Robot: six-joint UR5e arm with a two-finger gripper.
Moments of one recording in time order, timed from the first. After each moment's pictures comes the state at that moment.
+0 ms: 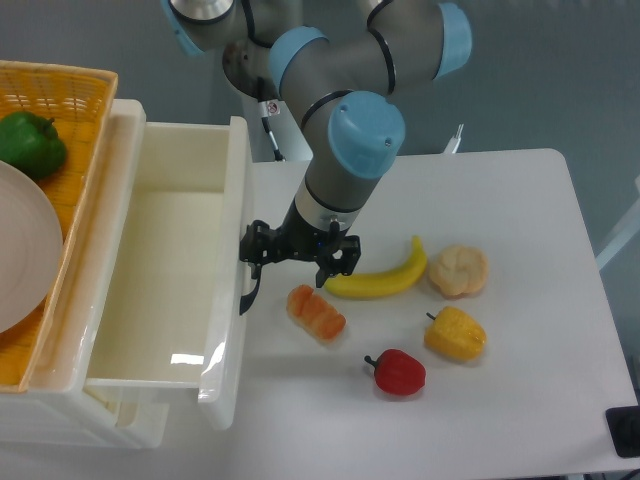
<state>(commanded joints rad) 2.47 -1.84 -1.58 -1.33 1.23 0.42</state>
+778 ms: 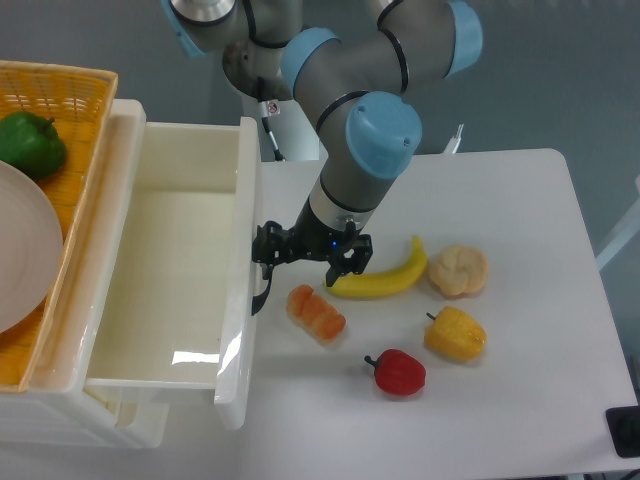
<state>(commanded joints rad) 2.48 -1.85 -1.58 -1.33 1.21 0.41</state>
